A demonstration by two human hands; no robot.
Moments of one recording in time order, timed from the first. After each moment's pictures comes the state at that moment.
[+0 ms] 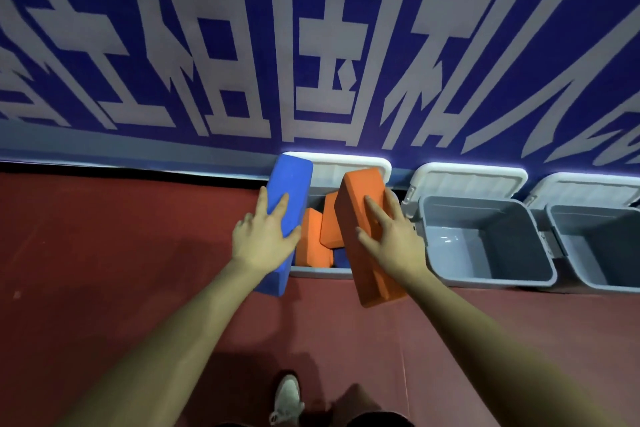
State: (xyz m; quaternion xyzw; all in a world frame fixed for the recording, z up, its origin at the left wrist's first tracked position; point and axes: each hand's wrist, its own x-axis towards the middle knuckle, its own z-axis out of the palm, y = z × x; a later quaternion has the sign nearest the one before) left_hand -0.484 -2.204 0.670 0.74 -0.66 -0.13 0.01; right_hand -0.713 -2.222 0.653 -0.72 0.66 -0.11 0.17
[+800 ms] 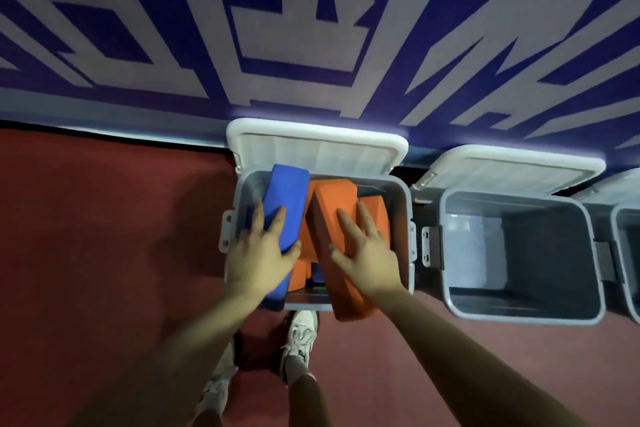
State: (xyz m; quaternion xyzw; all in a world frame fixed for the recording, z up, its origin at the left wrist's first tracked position) left_hand -0.537 -2.469 0.412 0.74 -0.63 -0.24 0.01; right_hand -0.730 -2.484 0.406 -0.69 0.65 0.00 0.31
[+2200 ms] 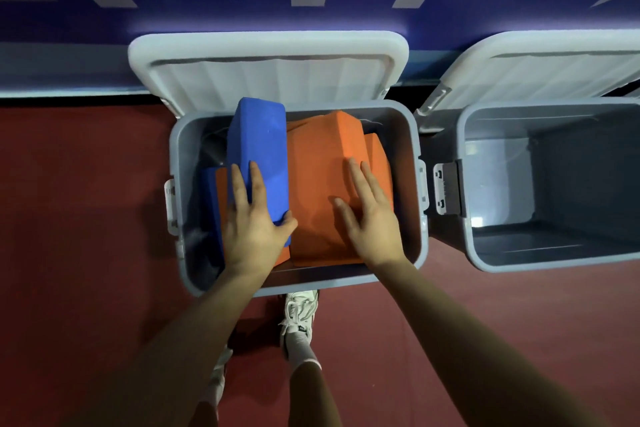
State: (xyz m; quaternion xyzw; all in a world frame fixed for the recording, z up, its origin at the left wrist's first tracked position) left_hand -0.601 -2.481 0.245 0.76 -0.58 -0.29 0.04; right_hand -0.782 -2.483 0.242 -0.60 0.69 -0.17 0.37
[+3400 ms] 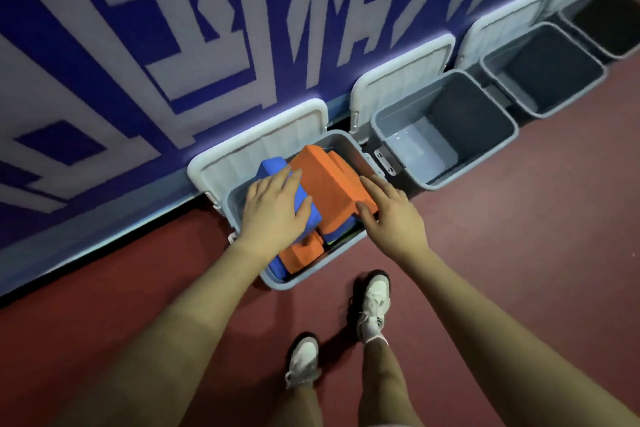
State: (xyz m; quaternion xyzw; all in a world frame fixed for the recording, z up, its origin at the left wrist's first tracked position) left_hand -0.501 -2.432 0.535 0.46 -0.86 -0.21 0.02; right_hand -0.679 -2.326 0.510 -0.51 0.83 -0.14 0.19
